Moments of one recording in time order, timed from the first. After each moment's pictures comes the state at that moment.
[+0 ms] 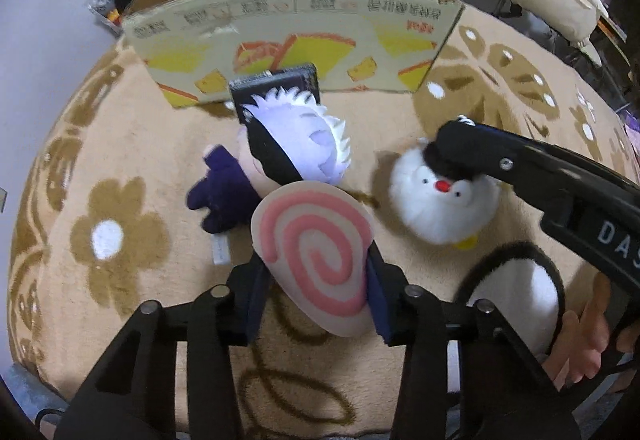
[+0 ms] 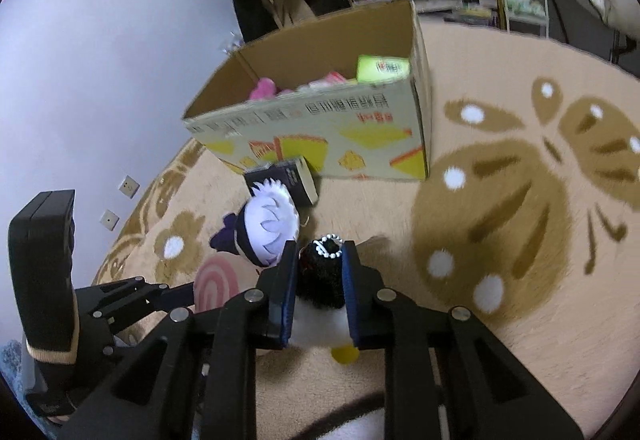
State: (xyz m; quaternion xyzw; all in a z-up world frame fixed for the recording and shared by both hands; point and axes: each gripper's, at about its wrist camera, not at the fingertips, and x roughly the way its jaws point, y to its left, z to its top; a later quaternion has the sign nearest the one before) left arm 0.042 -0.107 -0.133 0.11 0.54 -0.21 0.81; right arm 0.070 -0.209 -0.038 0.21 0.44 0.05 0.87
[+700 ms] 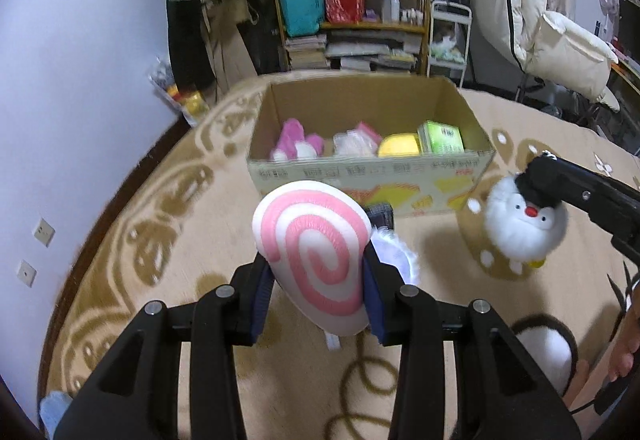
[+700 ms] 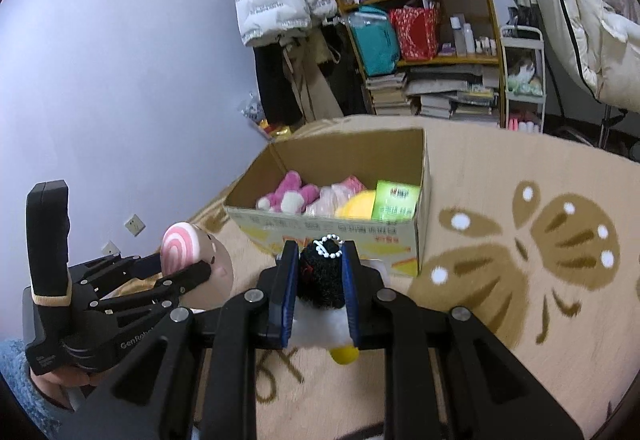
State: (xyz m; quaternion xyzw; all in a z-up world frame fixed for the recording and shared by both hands) left arm 0.059 -0.072 -0.046 0.12 0.39 -0.15 0.90; right arm 0.062 -0.219 0.045 0.17 0.34 0.04 0.92
